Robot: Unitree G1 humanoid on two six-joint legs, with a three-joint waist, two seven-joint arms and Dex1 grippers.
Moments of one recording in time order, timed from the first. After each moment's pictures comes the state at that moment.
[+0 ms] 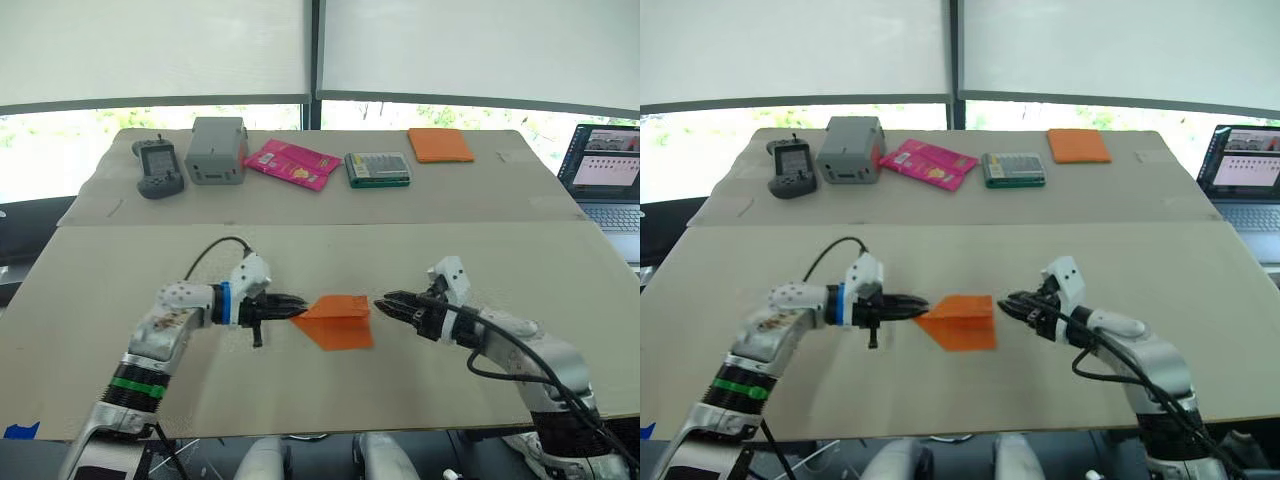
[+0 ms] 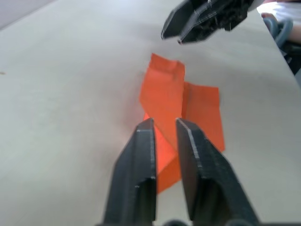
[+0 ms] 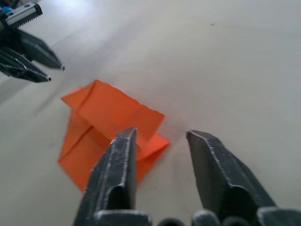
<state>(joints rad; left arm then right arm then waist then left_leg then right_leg) -0.40 0.59 -0.08 -0.02 -0.37 0.43 -1.19 -0.28 -0.55 -0.01 -0.26 0.56 0.85 0.72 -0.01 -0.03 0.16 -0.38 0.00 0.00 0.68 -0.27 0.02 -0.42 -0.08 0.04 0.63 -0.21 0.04</state>
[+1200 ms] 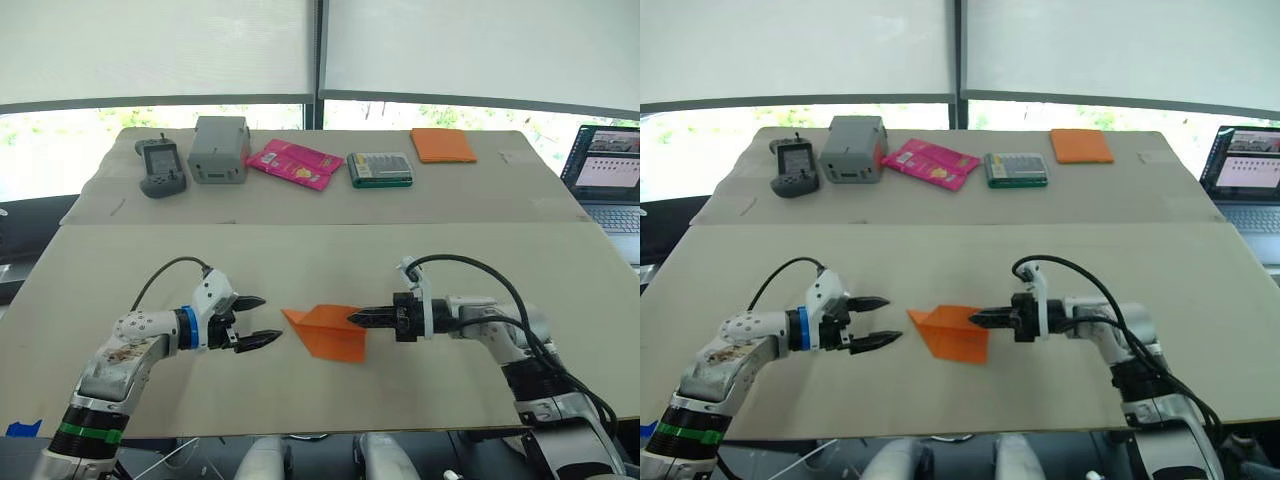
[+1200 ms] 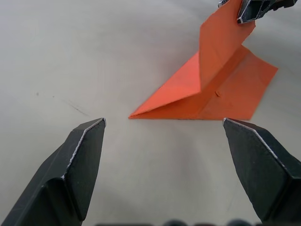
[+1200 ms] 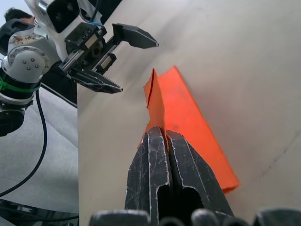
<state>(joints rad) -0.18 0.67 0.01 -0.14 -0.40 0.50 -1.03 -0.54 -0.51 0.13 0.08 0.61 0.91 1.09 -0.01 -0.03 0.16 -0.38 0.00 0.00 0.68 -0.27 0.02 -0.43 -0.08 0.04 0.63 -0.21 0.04</state>
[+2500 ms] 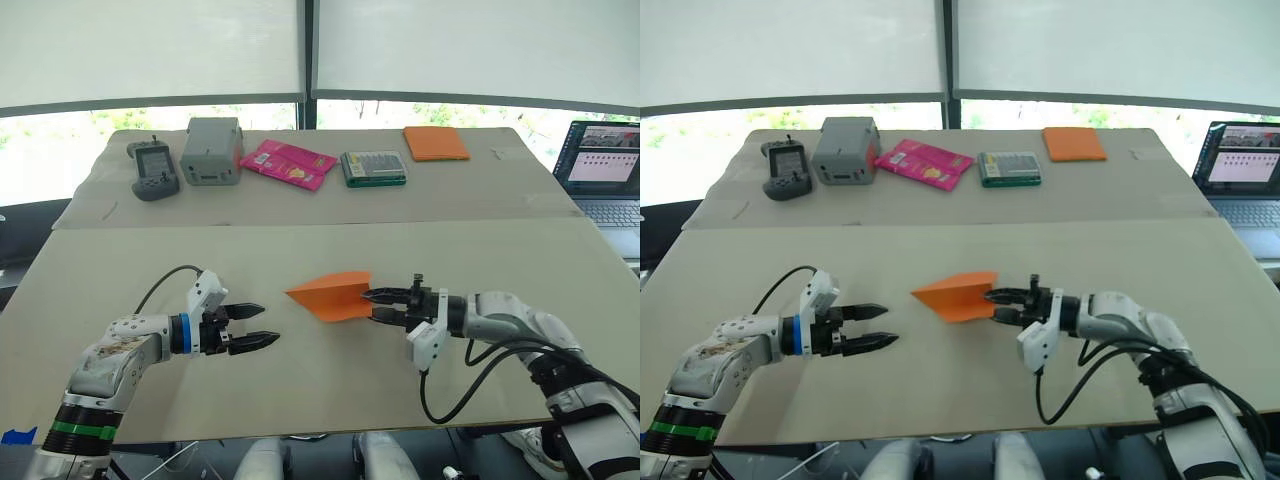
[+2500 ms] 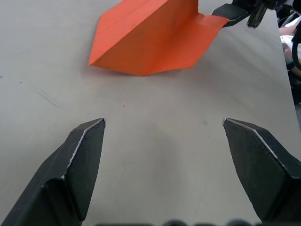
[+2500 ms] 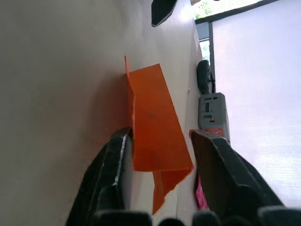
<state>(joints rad) -0.19 0.69 0.02 -0.10 -0.52 0.61 -1.09 -0.53 -0.74 0.26 0.42 -0.53 -1.17 0.42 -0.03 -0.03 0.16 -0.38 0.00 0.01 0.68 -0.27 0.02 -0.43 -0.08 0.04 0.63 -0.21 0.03</state>
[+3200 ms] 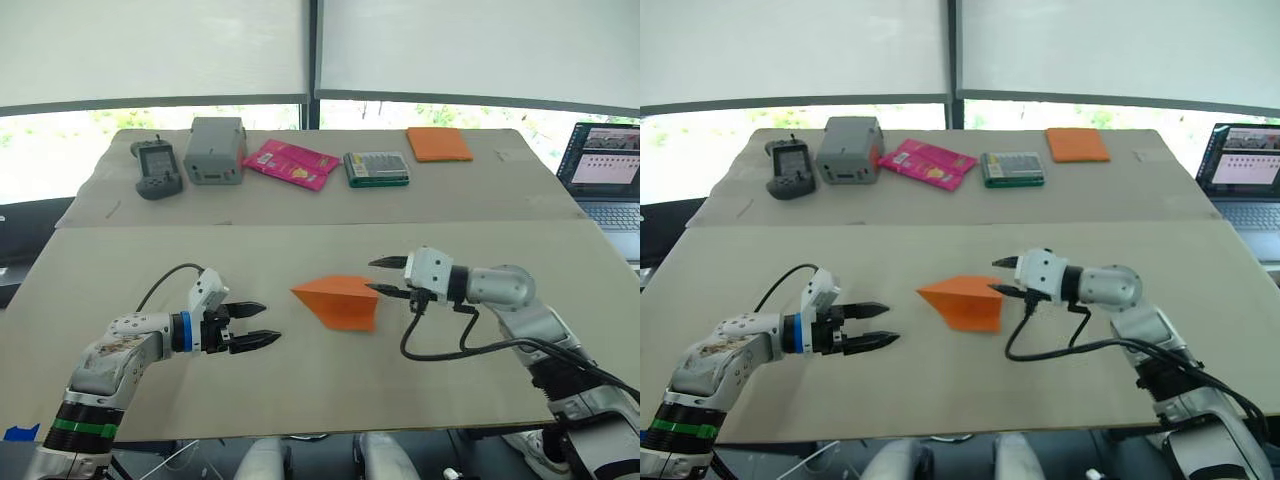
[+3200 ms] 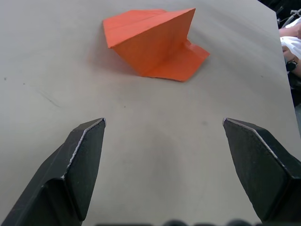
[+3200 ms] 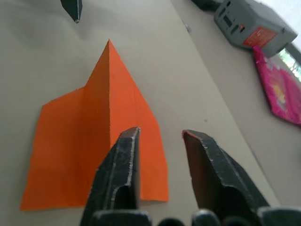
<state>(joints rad) -0.20 0.69 0.02 -0.10 -0.51 0.61 -1.09 -0.52 -0.67 0.30 0.14 0.16 -0.08 0.90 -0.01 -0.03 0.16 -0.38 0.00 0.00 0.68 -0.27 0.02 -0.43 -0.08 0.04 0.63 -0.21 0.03</state>
